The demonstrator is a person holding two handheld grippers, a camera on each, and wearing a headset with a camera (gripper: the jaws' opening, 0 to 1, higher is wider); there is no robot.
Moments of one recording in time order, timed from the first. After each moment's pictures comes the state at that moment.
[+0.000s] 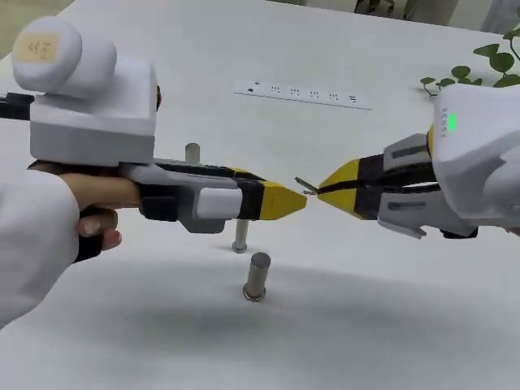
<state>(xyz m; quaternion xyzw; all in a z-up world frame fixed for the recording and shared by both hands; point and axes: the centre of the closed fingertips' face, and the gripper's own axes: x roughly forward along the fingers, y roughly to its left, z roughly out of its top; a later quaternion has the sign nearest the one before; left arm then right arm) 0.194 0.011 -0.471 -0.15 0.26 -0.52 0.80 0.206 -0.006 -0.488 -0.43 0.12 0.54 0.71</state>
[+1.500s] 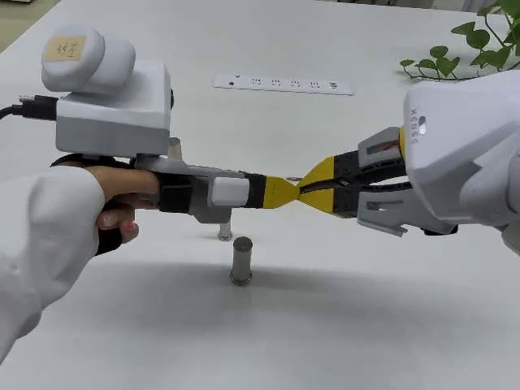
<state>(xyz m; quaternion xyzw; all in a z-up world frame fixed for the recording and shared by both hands) 0.193 -0.008 -0.487 -0.19 0.31 -0.51 0.78 0.181 -0.008 -0.489 -0.44 0.10 0.55 0.71</state>
